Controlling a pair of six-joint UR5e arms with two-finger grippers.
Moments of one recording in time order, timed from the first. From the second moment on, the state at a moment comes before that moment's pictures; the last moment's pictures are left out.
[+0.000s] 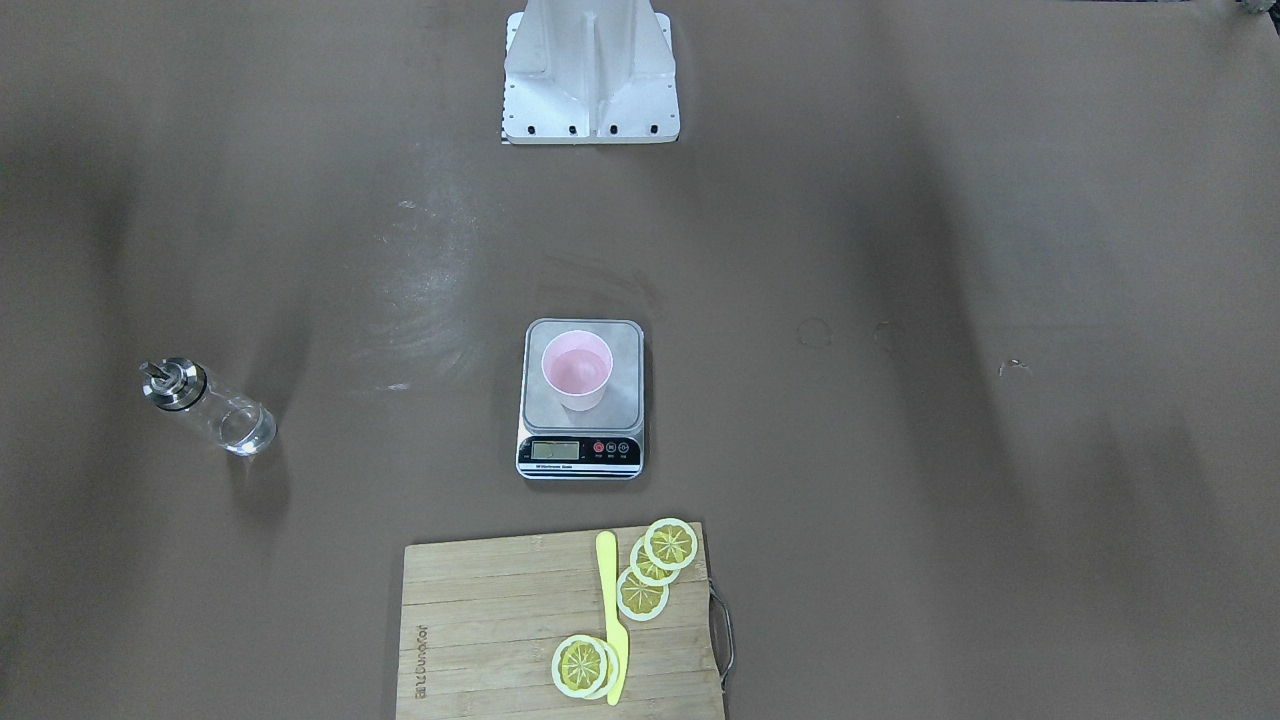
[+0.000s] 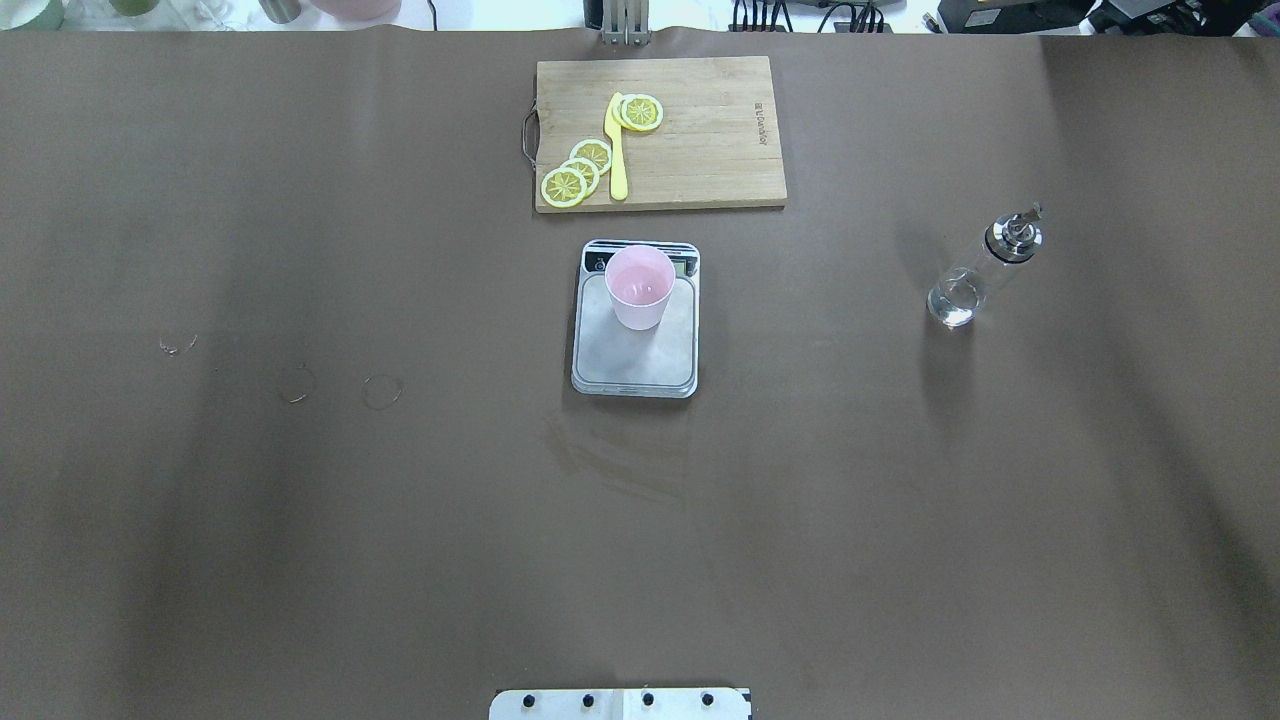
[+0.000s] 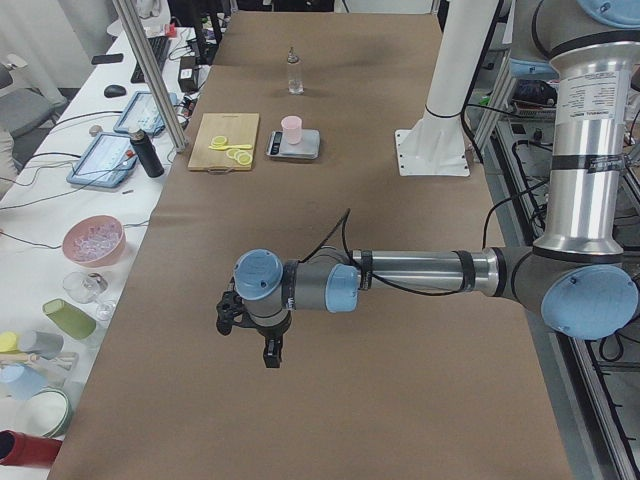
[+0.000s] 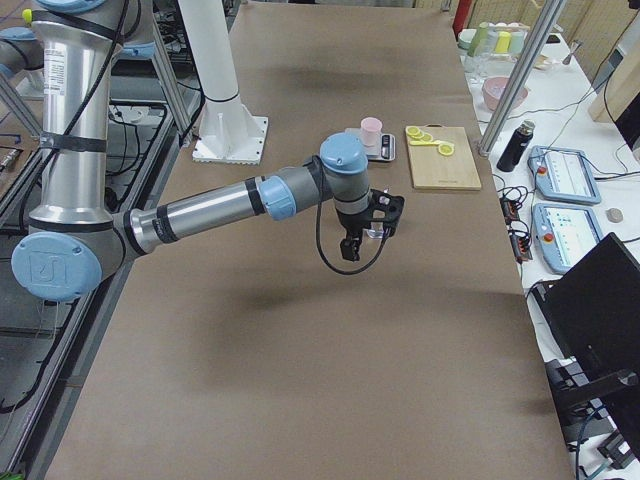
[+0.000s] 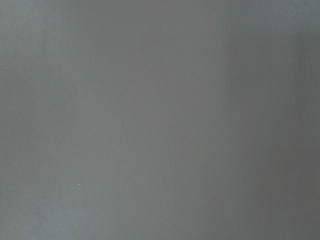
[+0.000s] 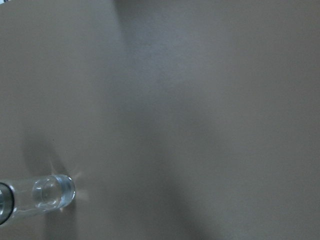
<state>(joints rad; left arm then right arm) -1.57 -1.55 -1.58 -1.60 -2.38 -0.01 1.43 -1.68 1.96 -1.47 2.34 0.71</state>
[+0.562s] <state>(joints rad) -1.57 -1.55 -1.57 -1.60 -2.37 -0.01 1.63 -1.73 1.75 -1.55 2.37 0.42</state>
